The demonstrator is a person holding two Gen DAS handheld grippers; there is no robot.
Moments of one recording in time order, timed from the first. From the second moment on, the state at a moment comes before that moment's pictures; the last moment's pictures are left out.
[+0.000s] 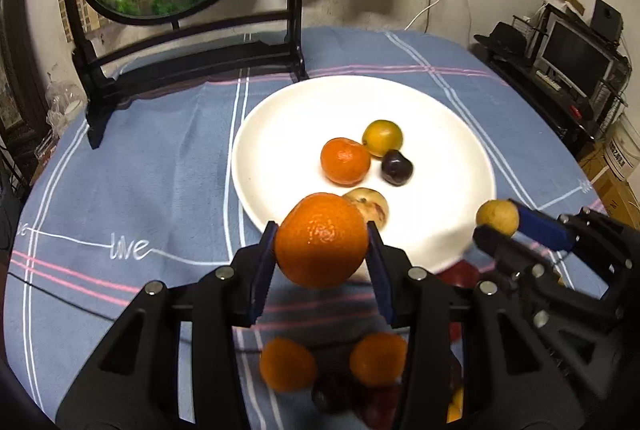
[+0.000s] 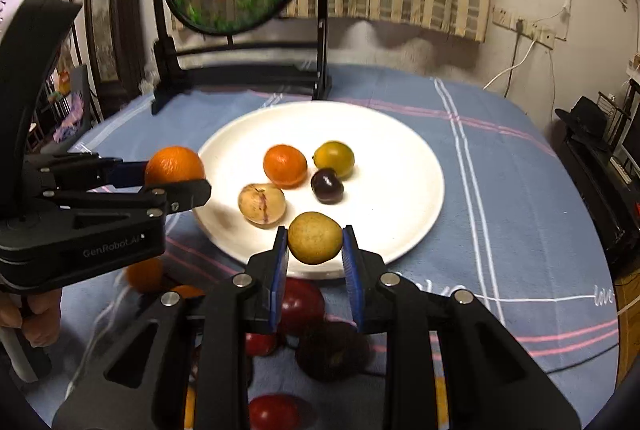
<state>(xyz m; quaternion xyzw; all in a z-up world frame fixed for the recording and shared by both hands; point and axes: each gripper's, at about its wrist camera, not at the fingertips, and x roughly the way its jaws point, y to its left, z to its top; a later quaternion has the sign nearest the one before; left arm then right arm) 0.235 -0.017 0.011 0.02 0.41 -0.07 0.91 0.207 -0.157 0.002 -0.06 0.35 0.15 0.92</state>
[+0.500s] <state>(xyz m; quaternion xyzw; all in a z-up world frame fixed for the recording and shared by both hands) 0.239 -0.011 0.016 -0.01 0.40 -0.06 0.91 0.217 -0.161 -0.012 -0.05 0.38 0.14 0.91</state>
